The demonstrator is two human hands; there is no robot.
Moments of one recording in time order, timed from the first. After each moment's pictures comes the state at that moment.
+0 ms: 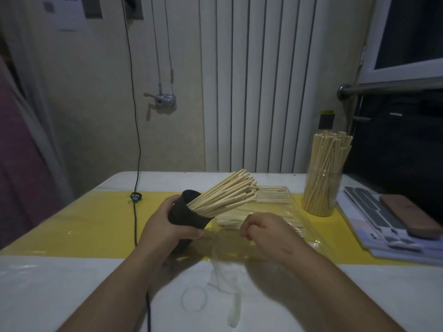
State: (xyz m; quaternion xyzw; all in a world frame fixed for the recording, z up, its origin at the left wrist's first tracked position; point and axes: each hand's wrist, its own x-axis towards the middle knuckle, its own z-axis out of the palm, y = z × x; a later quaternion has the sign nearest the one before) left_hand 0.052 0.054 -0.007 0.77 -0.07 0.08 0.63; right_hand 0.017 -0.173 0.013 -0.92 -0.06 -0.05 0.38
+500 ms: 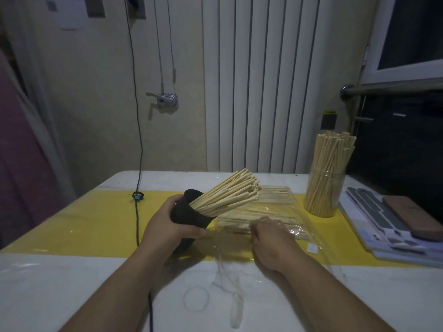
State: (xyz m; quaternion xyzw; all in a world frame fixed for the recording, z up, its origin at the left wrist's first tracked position) left_hand 0.052 0.054 -0.007 0.76 -0.07 0.08 0.64; right_hand 0.051 -0.182 -0.033 -0.99 0.00 -0.04 0.13
